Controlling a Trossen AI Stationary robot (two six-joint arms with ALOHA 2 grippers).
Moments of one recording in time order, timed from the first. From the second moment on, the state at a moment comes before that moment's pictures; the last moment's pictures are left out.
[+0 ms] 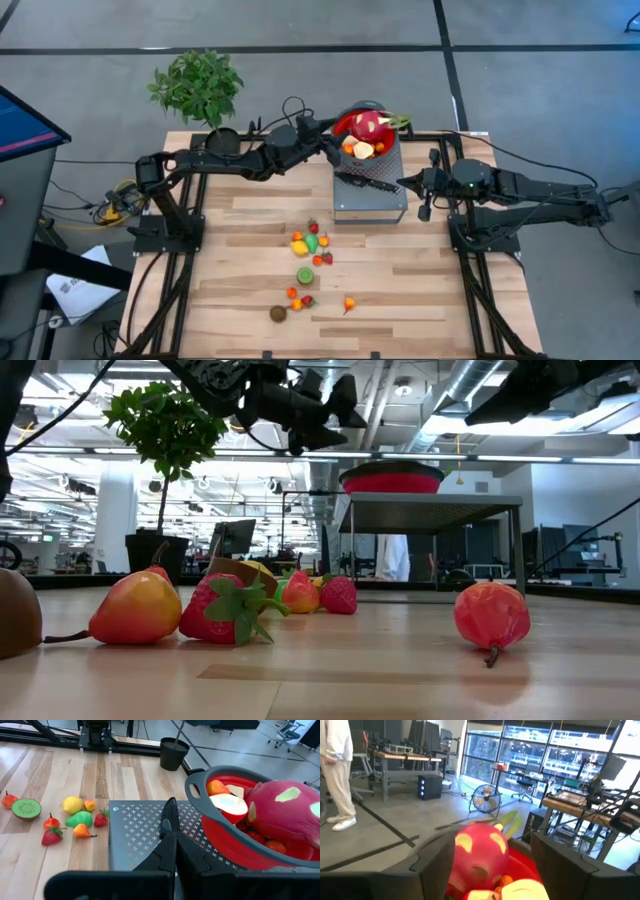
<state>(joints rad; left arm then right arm) 0.31 1.73 1.16 0.62 -0.32 -0.17 -0.09 0.63 0.67 -0.43 0.23 -0.16</state>
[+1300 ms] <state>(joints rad) -0.02 1.40 0.77 0.77 -0.28 -0.13 0.15 0.65 0.67 -0.40 0.23 0.14</state>
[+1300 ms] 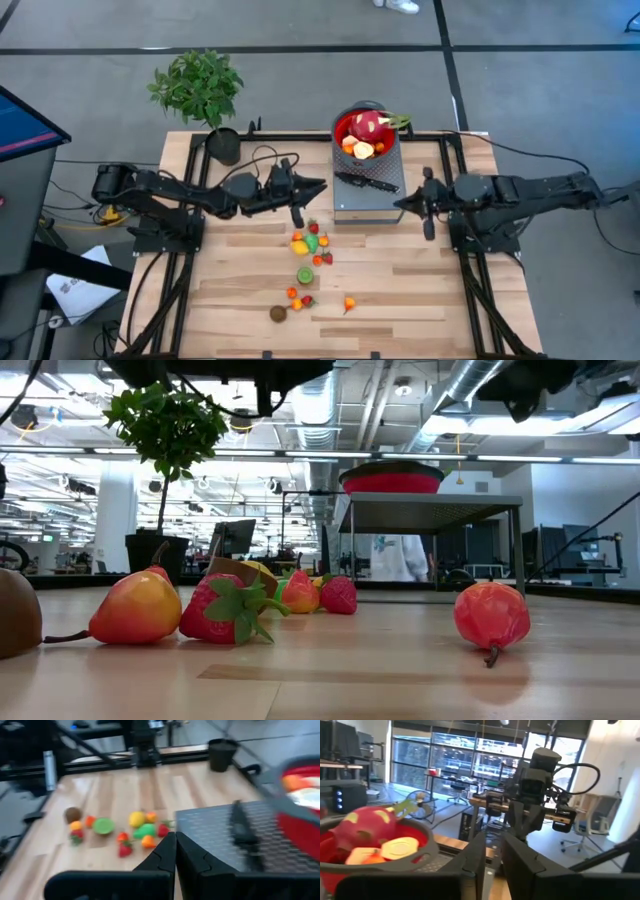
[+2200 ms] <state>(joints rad) -0.20 1.23 0.77 0.59 -0.28 -0.13 0.46 0.86 0.67 0.00 0.47 0.00</state>
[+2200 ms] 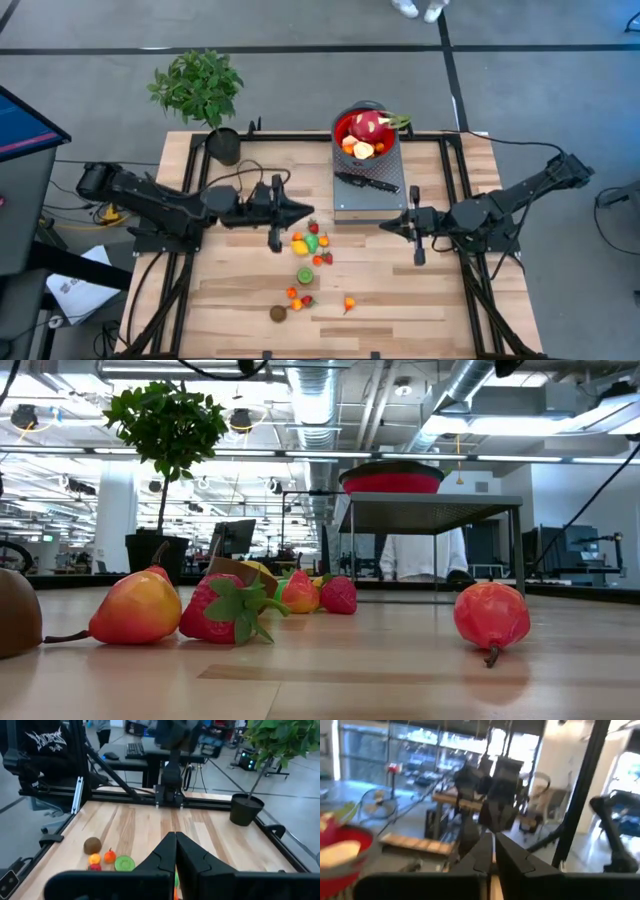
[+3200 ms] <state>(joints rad) -0.34 1.23 0.77 0.09 -0.47 -0.21 0.46 0.86 0.67 -0.05 0.47 0.05</state>
